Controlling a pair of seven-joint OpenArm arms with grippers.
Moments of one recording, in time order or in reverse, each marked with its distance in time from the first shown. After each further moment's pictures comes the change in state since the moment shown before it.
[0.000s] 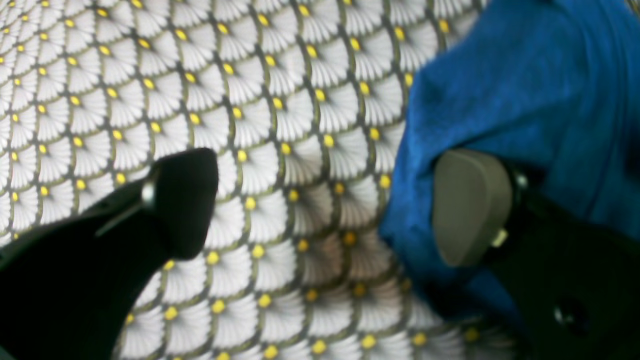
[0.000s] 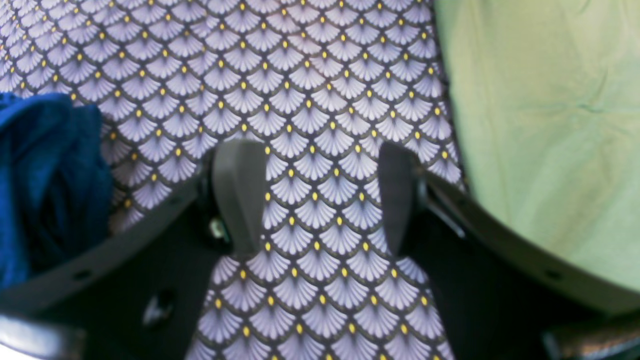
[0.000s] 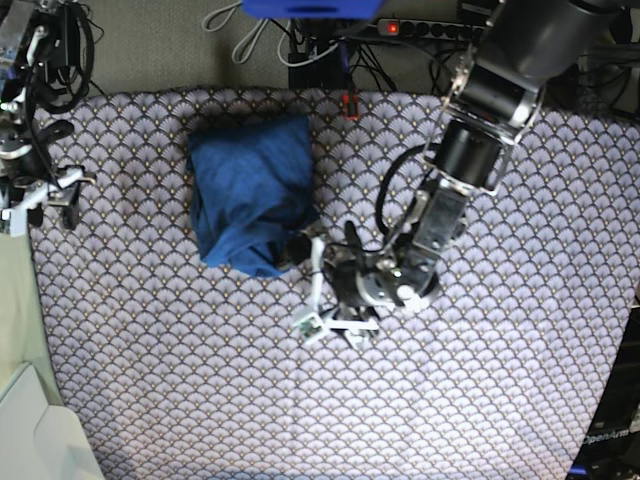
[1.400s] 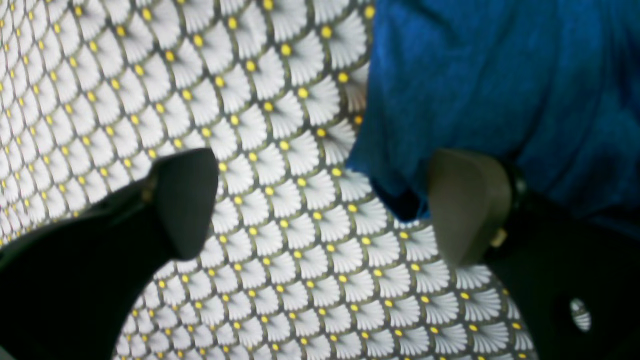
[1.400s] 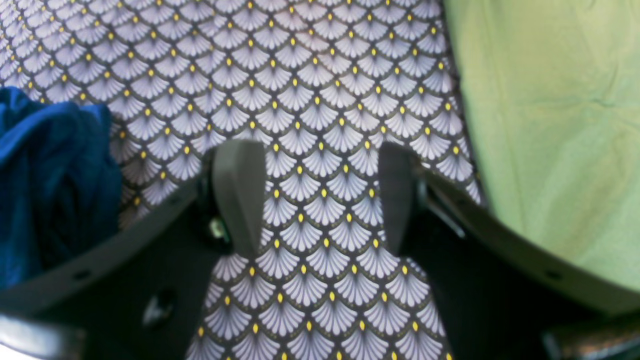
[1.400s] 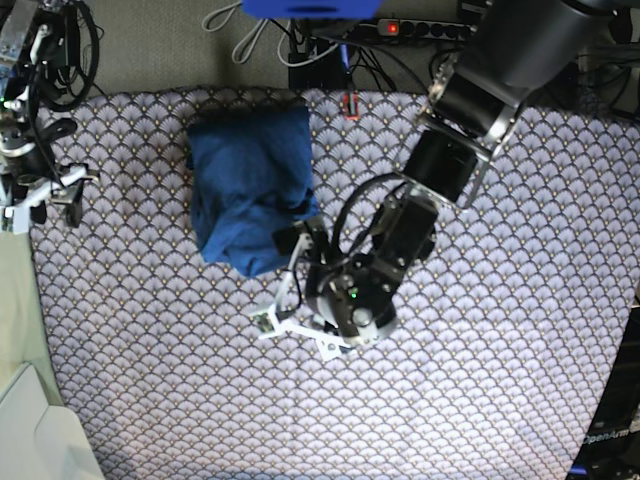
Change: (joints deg) left arm -3.5 4.3 4.8 11.6 -1.1 -2.5 36.0; right arm -0.2 -0.3 0.0 0.1 0.0 0.0 -0.2
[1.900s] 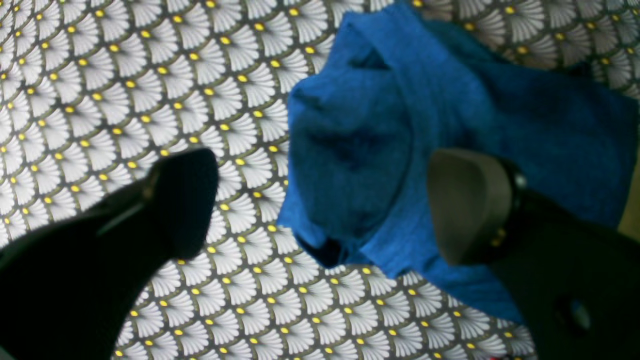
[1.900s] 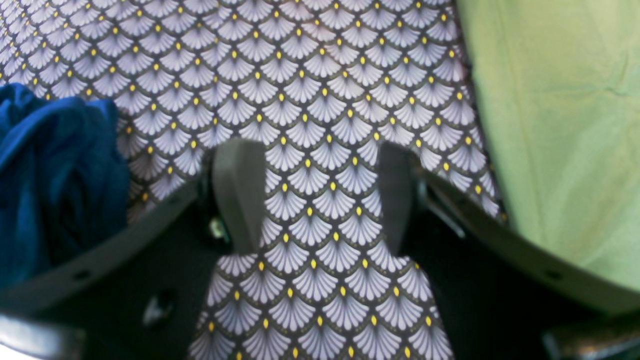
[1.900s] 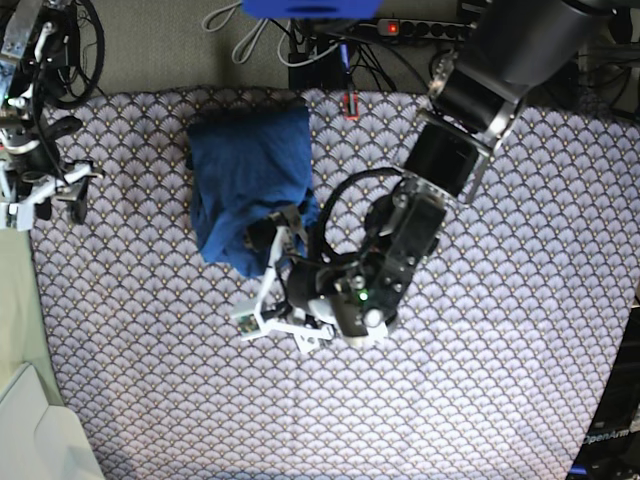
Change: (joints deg) left arm 0.9 -0.3 0.0 3.7 -14.4 0.0 0.0; right arm -0.3 -1.3 -0.1 0.2 0.0 0.0 -0.2
